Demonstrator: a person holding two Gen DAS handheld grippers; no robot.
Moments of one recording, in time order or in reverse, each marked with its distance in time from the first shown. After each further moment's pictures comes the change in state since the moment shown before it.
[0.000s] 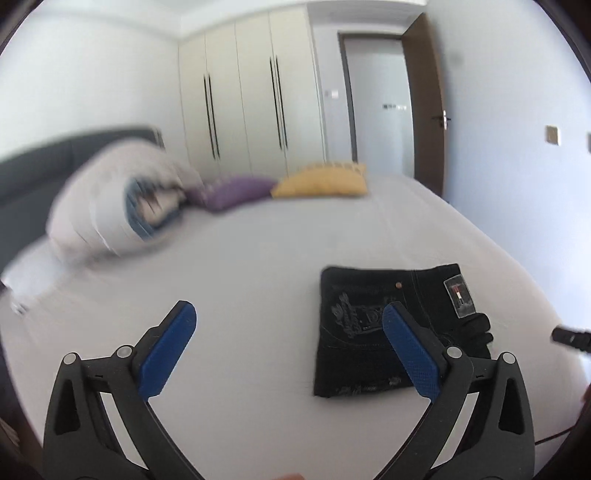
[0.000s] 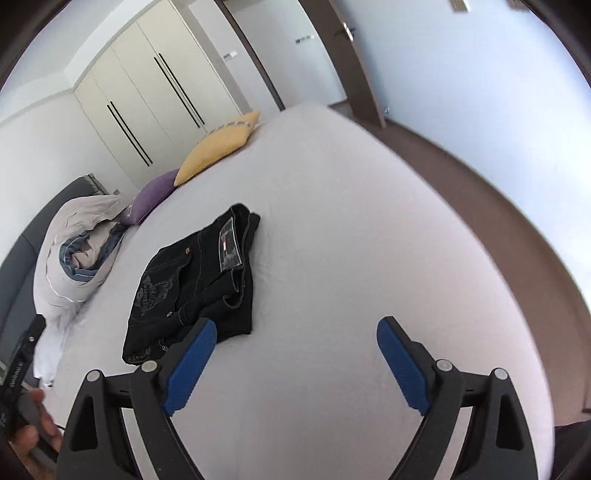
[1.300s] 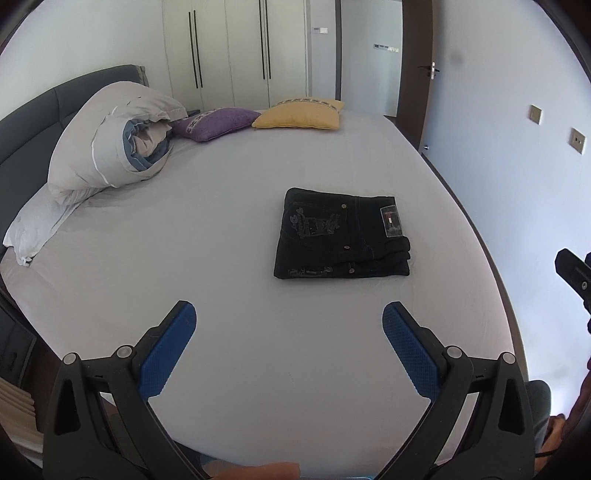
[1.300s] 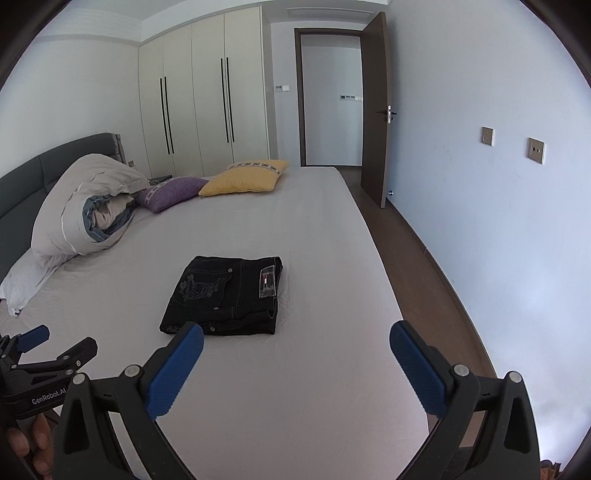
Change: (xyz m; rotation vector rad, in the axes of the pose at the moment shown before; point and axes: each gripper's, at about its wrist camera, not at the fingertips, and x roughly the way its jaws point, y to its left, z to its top) left arm -0.134 0.012 0.024 -0.060 0.366 -0.116; right arm -0.173 0.090 0.002 -0.336 -0.117 -0.127
